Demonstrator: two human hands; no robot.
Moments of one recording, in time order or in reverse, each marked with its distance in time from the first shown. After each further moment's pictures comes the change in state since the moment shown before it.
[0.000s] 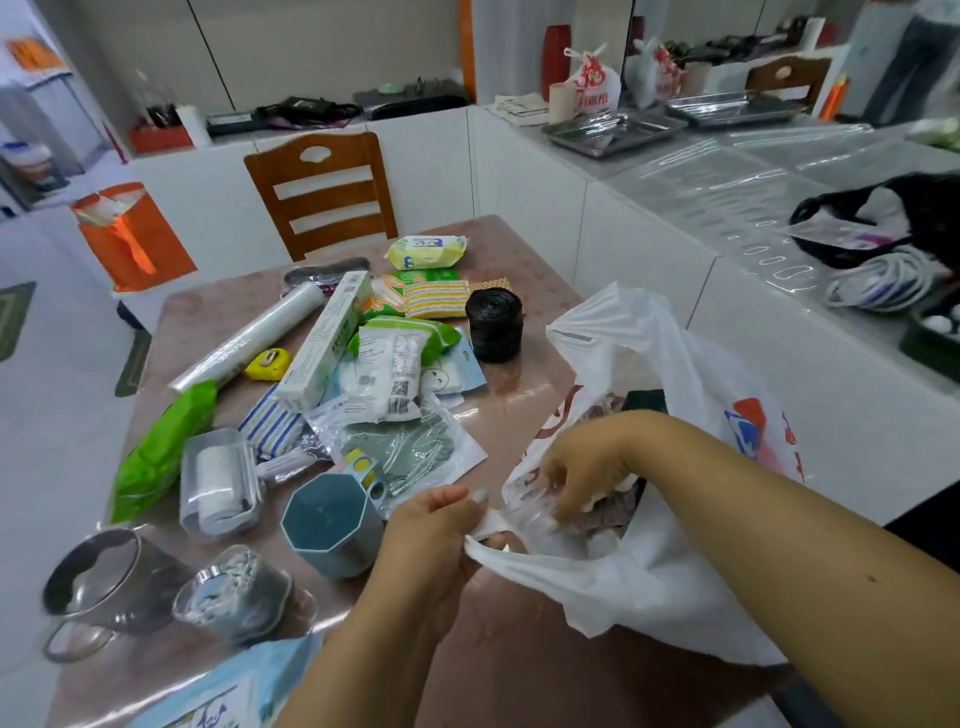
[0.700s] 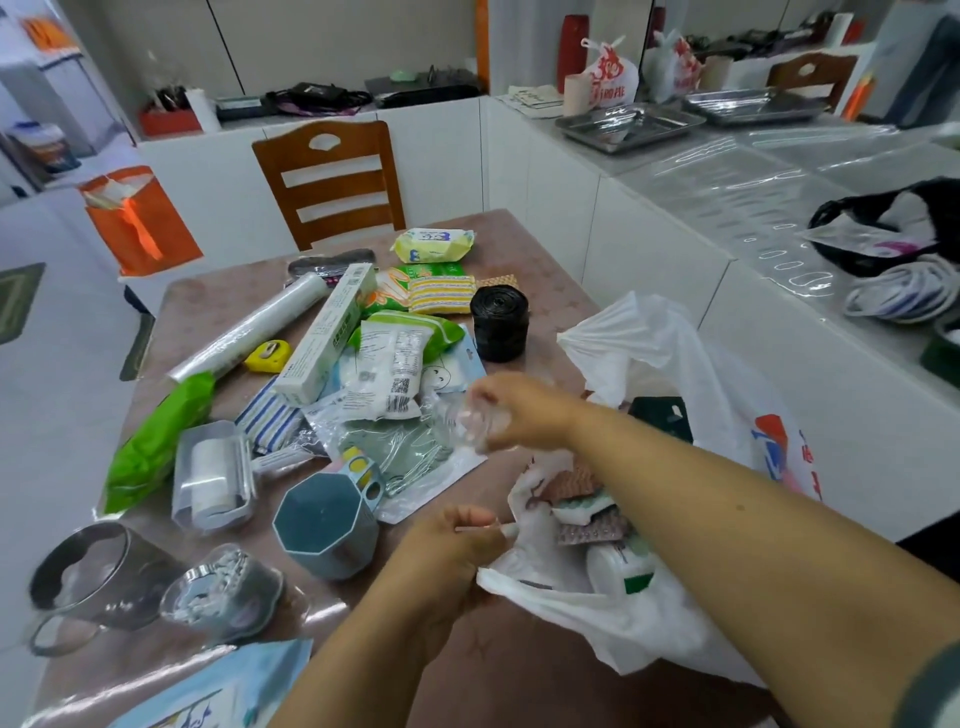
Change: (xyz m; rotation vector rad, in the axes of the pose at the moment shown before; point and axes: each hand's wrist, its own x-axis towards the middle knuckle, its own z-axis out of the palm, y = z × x) left_hand 0.013 -0.013 -0.006 0.307 -0.121 -0.114; right_hand 0.071 -0.016 -0.021 0.162 0.564 -0.329
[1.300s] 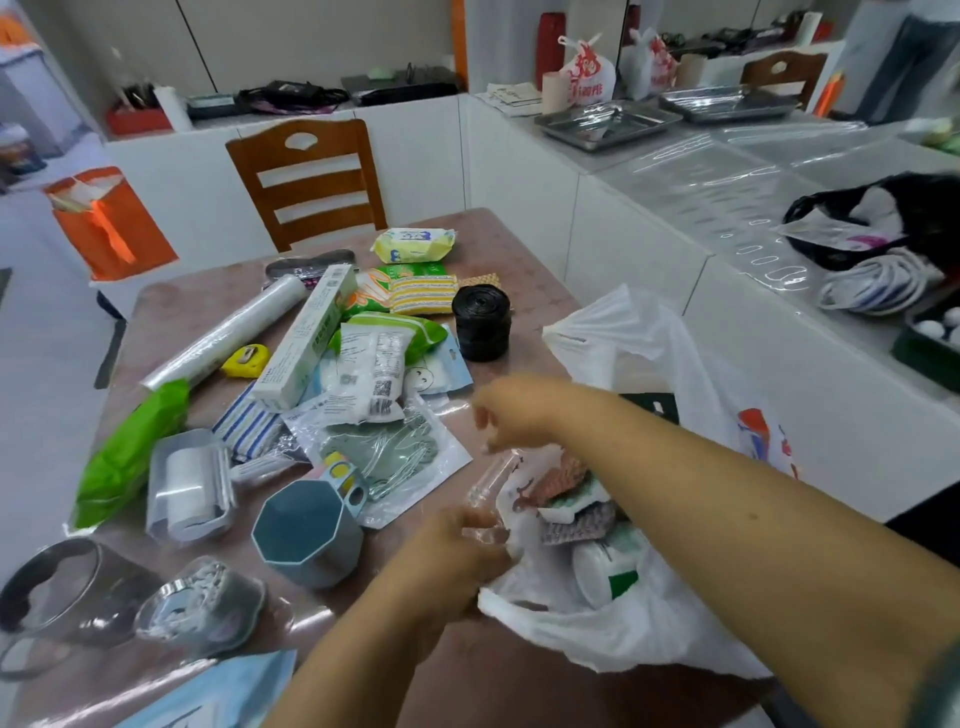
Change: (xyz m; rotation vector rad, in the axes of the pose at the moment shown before) left_hand 0.005 0.001 0.008 0.291 -0.051 0.005; right_hand -0.025 -0.029 -0.030 -0.353 -0.200 0.136
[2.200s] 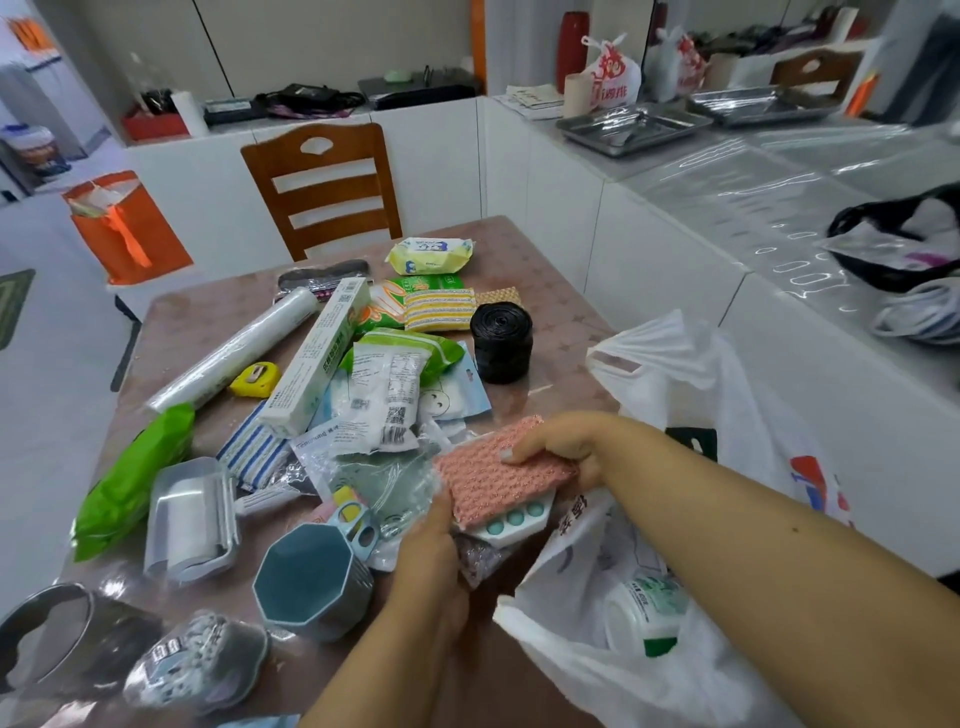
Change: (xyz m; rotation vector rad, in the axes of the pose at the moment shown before) left_hand 0.087 0.002 -0.013 -0.832 0.275 -0.021; right_hand 0.057 0.050 0.033 1.322 -0.381 0.447
